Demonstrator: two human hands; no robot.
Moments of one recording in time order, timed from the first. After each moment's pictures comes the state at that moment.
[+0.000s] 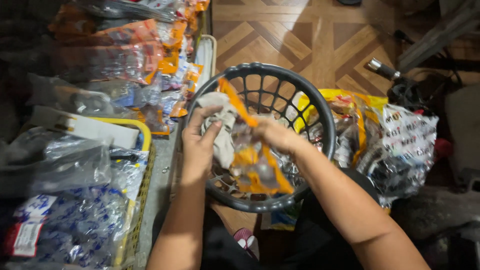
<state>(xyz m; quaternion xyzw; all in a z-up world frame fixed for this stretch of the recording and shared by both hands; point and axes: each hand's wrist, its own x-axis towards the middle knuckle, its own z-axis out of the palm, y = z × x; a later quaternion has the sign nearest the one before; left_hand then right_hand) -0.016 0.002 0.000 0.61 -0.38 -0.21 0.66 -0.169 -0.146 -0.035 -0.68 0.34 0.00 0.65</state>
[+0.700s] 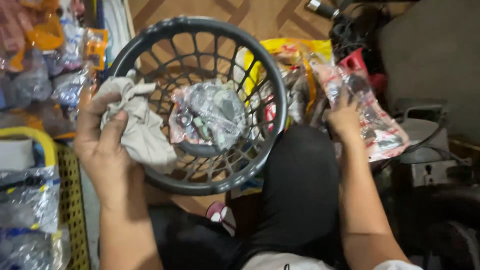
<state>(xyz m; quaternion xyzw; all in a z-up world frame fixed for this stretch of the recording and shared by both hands) -0.016 0.016 0.030 0.62 -0.32 -0.28 0.66 -0.486 -0.197 -0.157 -0.63 0.76 0.00 0.18</state>
